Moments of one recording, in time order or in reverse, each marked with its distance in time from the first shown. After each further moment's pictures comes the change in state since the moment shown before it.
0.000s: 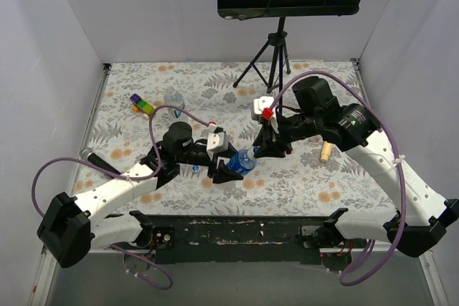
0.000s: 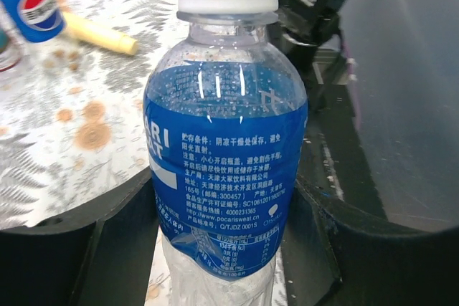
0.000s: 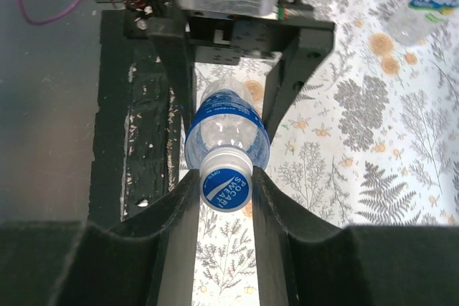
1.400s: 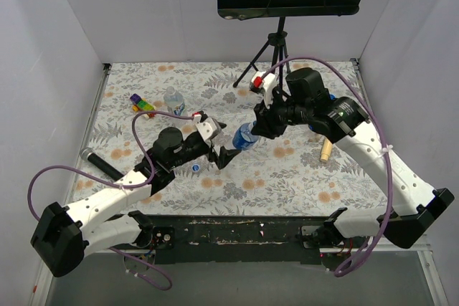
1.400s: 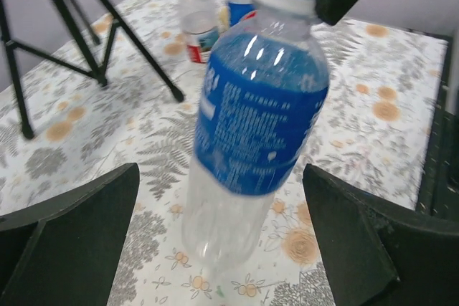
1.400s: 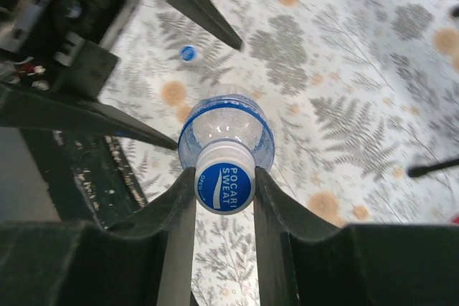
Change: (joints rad) left arm -0.010 -0.105 -0.068 0.124 -0.550 0.005; right arm -0.013 0.066 -0.001 0.175 0.367 0.394
